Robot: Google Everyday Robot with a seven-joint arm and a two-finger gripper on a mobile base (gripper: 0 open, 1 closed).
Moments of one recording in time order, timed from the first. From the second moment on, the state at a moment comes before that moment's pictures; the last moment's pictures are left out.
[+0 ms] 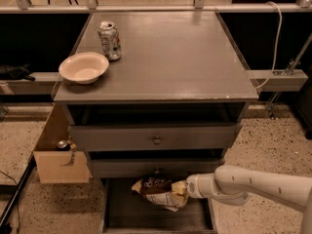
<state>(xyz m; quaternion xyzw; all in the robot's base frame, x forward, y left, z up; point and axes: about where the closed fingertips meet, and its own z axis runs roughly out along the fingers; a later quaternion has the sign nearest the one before) 0.505 -0.083 0.390 -0.13 0.91 0.32 0.21</state>
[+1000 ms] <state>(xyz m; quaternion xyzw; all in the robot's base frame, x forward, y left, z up) 0.500 -0.047 0.308 -0.11 0.92 0.33 0.15</state>
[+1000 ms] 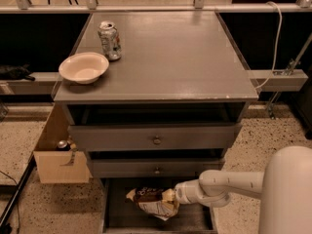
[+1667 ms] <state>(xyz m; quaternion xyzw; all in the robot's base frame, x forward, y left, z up) 0.502 -0.063 0.230 -0.06 0.94 0.31 0.12</state>
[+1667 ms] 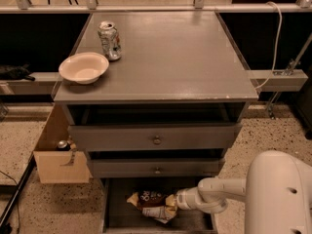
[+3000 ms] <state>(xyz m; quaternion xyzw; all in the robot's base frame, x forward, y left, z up) 0.507 -0.075 0.202 -0.04 0.94 0.31 0.12</state>
